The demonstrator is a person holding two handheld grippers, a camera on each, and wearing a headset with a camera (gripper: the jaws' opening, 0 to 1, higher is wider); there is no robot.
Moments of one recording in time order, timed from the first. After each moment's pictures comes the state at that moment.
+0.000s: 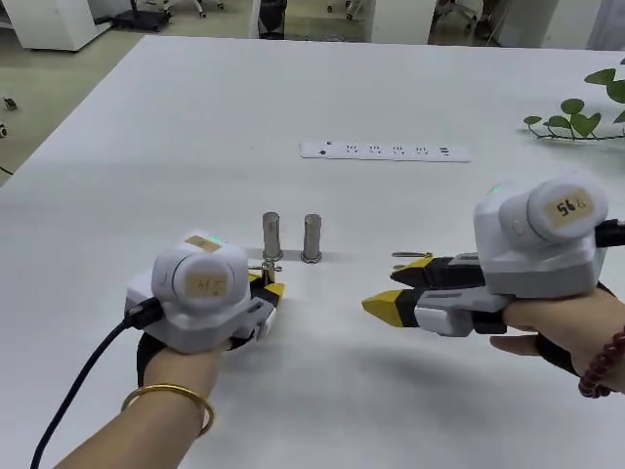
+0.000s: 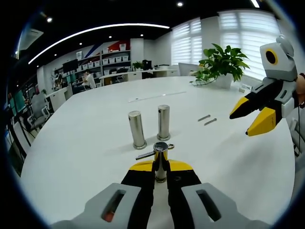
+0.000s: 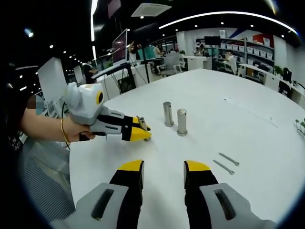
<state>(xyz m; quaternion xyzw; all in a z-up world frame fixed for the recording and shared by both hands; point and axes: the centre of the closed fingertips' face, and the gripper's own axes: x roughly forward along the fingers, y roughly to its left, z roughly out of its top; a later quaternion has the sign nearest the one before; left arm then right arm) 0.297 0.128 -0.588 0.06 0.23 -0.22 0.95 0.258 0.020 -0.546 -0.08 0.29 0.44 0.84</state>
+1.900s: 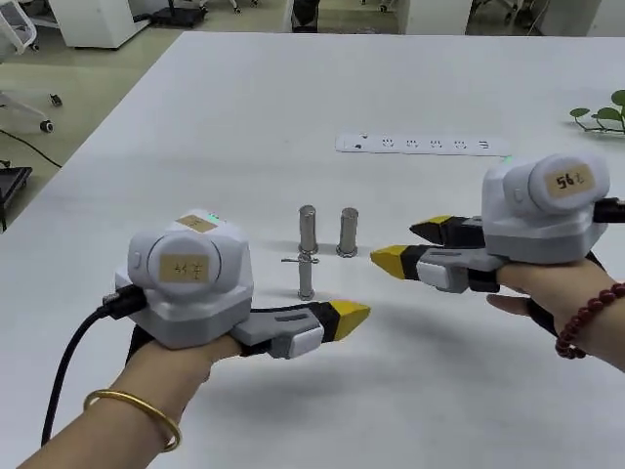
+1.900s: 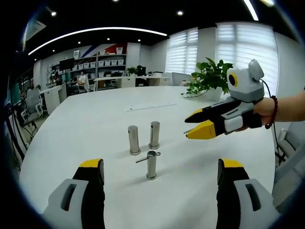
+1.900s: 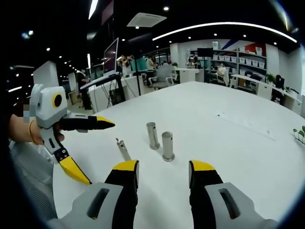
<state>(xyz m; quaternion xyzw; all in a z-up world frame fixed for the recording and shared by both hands) 0.267 0.131 -0.542 0.01 0.21 -0.26 0.94 0.315 0.046 -0.542 -0.07 0.24 0.41 0.88</state>
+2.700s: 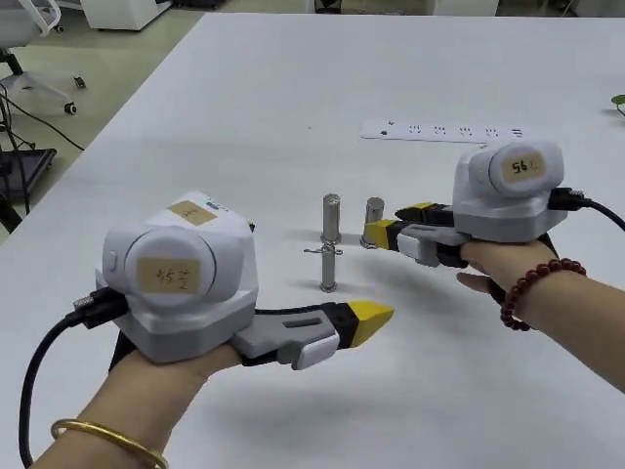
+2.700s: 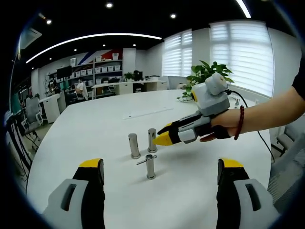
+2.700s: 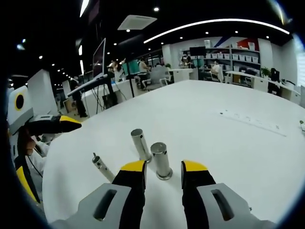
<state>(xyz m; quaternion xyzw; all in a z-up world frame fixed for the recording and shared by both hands) 0.250 0.137 -0.520 0.03 0.19 -0.27 0.94 0.359 0.081 -0.568 -0.04 0.24 0.39 0.89</state>
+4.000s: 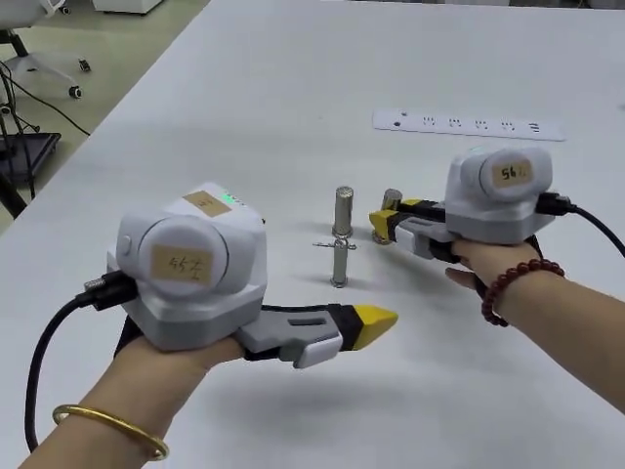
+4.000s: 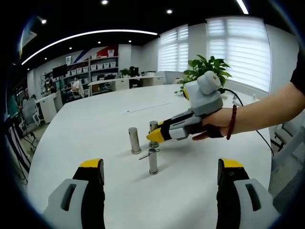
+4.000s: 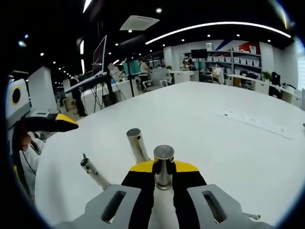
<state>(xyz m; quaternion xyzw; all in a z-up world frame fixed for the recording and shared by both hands) 0.253 0.141 -0.534 0.05 0.21 -0.29 0.93 0.365 0.095 -0.580 -0.05 0.23 0.39 0.89</state>
